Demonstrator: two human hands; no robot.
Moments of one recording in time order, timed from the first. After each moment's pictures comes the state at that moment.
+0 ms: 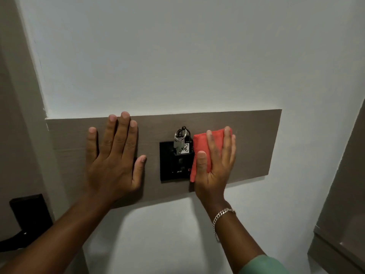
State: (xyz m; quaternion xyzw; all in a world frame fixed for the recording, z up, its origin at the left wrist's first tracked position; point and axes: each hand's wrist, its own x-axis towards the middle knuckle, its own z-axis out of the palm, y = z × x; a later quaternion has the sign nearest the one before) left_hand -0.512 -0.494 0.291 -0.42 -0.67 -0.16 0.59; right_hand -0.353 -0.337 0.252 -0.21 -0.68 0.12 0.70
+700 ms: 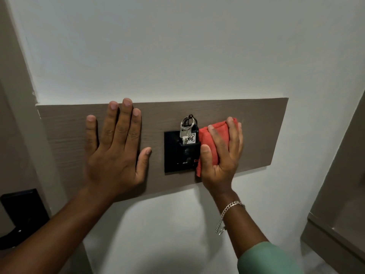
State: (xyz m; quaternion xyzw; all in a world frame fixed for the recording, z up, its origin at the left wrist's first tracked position) left_hand -0.512 -0.495 0.293 -0.42 -0.66 -0.16 0.60; right_hand -0.353 -0.334 0.247 -0.18 -0.66 0.07 0.73
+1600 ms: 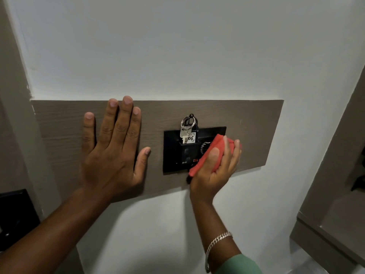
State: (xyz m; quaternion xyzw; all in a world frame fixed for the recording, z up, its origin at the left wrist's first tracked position) left_hand -0.517 -0.495 0.291 -0.43 -0.65 -0.16 0.61; right_hand -0.386 -0.362 0.235 -0.31 -0.48 0.23 0.79
